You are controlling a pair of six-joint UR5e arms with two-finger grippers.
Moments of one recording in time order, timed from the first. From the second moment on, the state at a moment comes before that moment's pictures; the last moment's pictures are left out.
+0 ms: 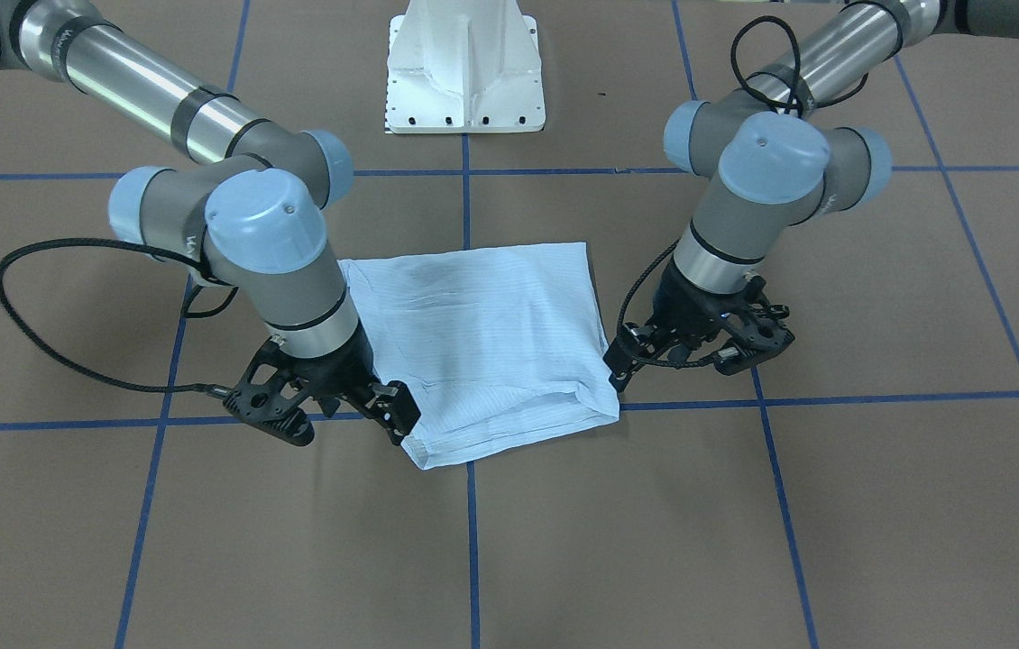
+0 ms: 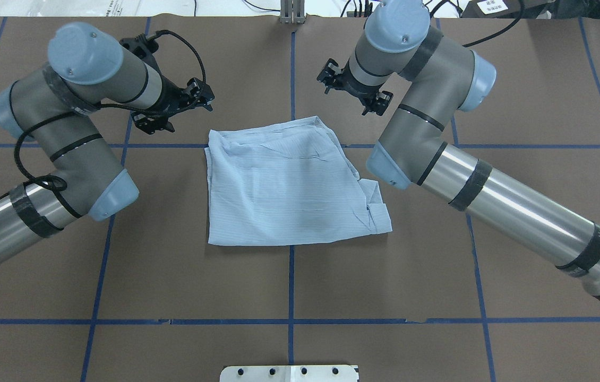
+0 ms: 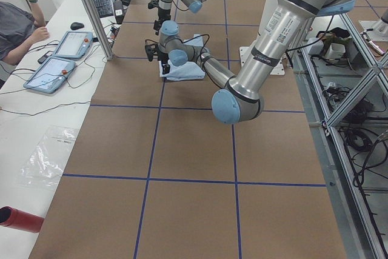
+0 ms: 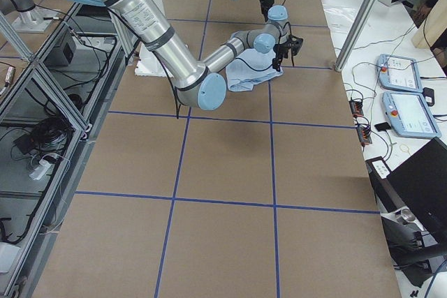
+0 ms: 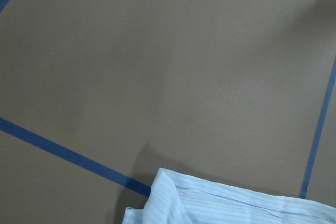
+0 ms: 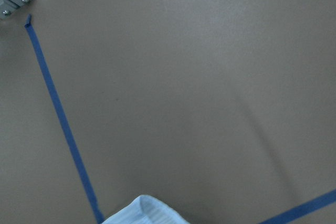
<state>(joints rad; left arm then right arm) -0.82 -2.12 -1.56 -1.99 -1.98 -1.48 0.81 -0.80 1.34 -1.28 1.94 1.48</state>
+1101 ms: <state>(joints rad) -1.34 -1.77 -1.74 -1.74 -2.19 -0.23 1.40 -1.39 1.52 -1.36 2.31 0.22</state>
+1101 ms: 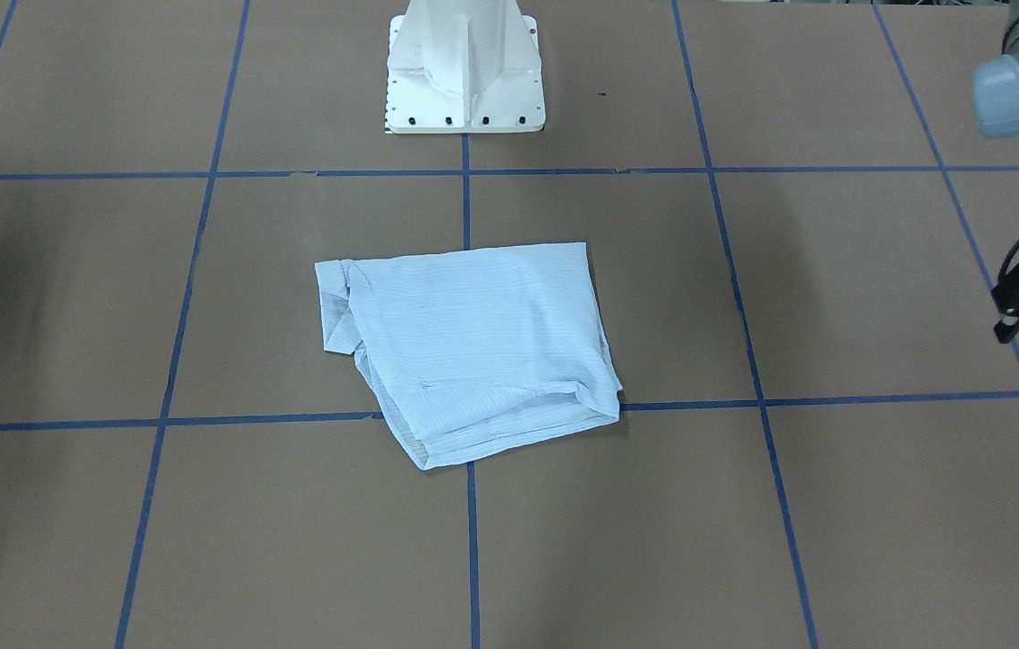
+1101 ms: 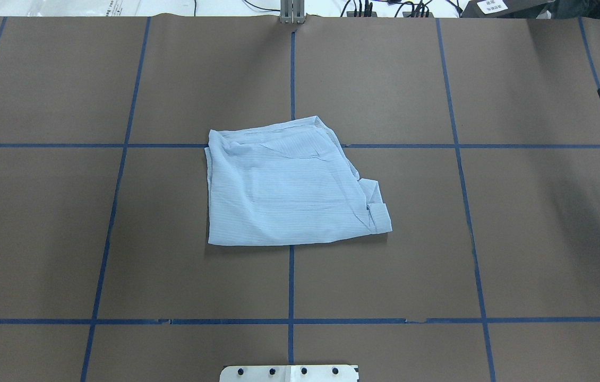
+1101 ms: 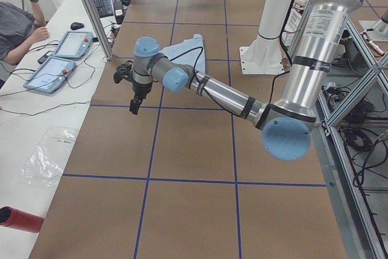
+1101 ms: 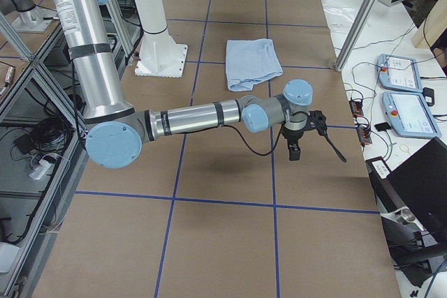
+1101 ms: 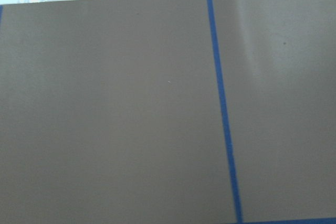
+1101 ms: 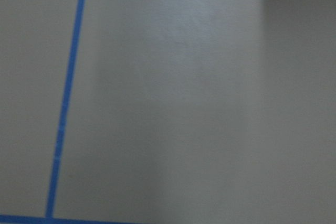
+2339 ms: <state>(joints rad) -1.52 -1.56 -1.57 -1.83 -2.23 -0.01 1.55 -1.64 1.52 -1.39 2.39 0.09</state>
